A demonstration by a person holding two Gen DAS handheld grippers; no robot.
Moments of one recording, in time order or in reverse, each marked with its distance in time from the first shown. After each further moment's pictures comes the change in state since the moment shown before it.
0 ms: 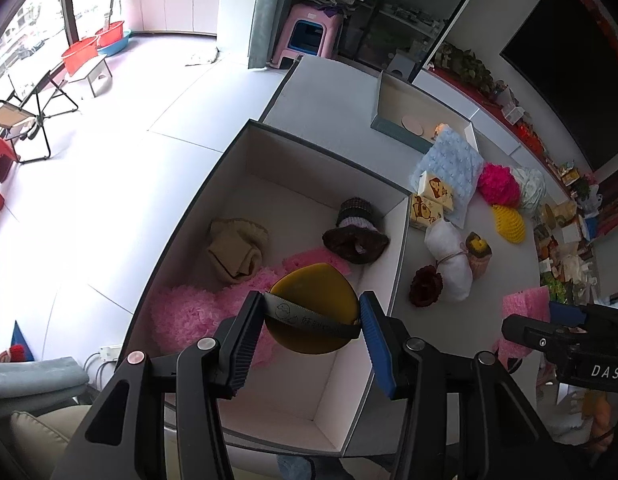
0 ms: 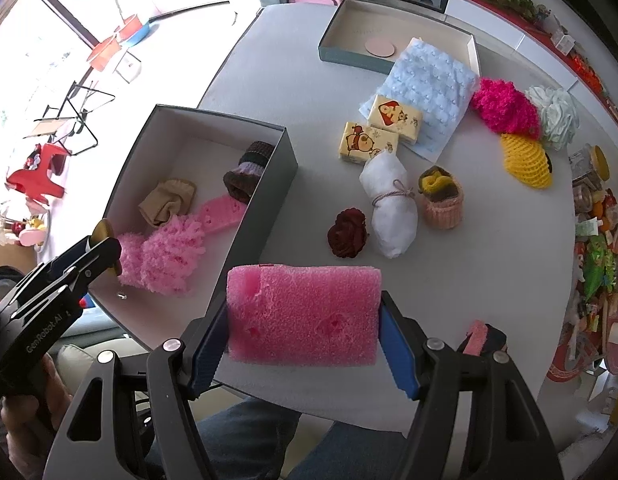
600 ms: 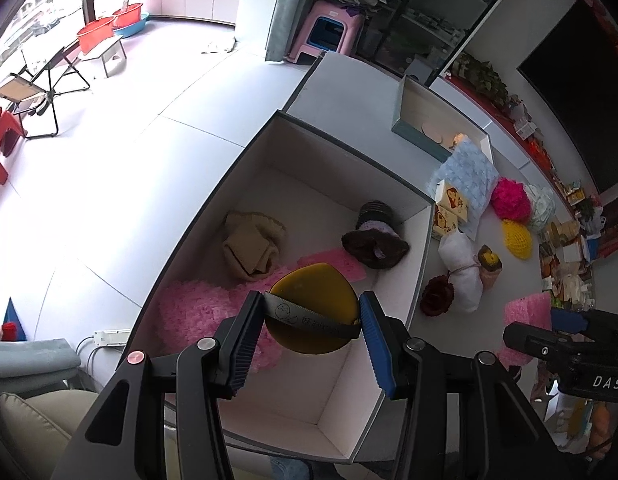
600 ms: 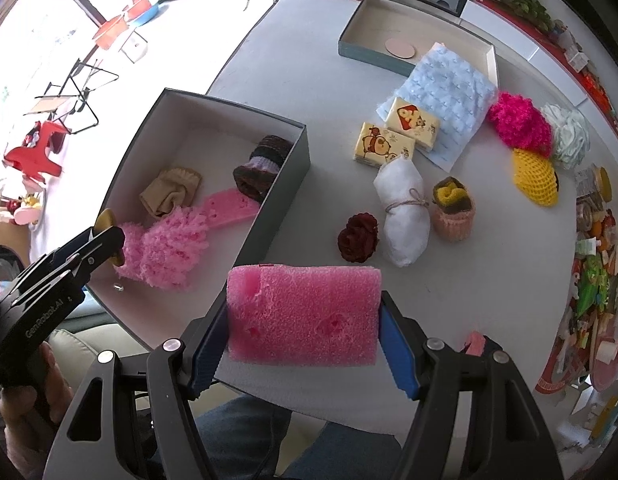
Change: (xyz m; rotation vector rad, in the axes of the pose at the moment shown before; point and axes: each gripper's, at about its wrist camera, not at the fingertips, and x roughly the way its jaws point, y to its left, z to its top) left arm 0.008 0.022 0.001 -0.080 0.009 0.005; right arm 0.010 0.020 0.014 -0.065 0.035 -0.013
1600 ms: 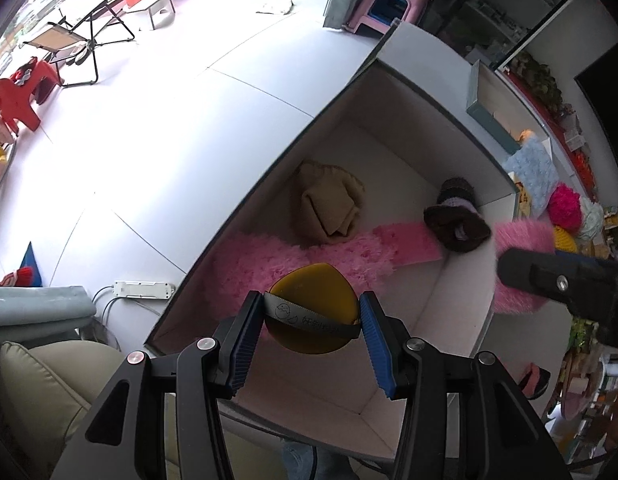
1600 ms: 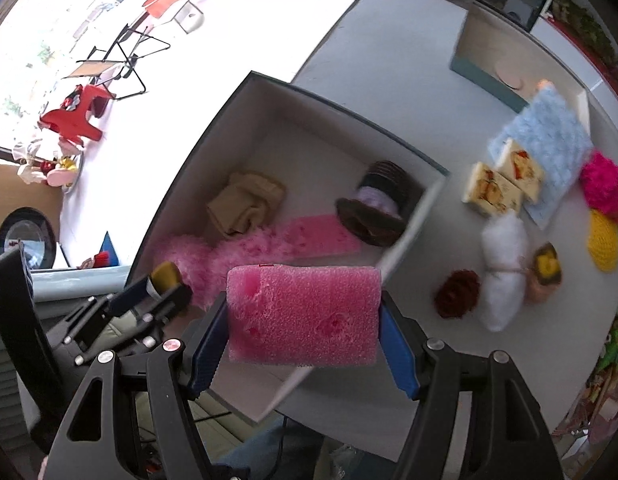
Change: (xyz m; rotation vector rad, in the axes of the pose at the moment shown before) left arm 0.035 0.044 -0.015 -0.122 0.115 0.123; right arm 0.048 0.085 0.055 -0.147 0.063 0.133
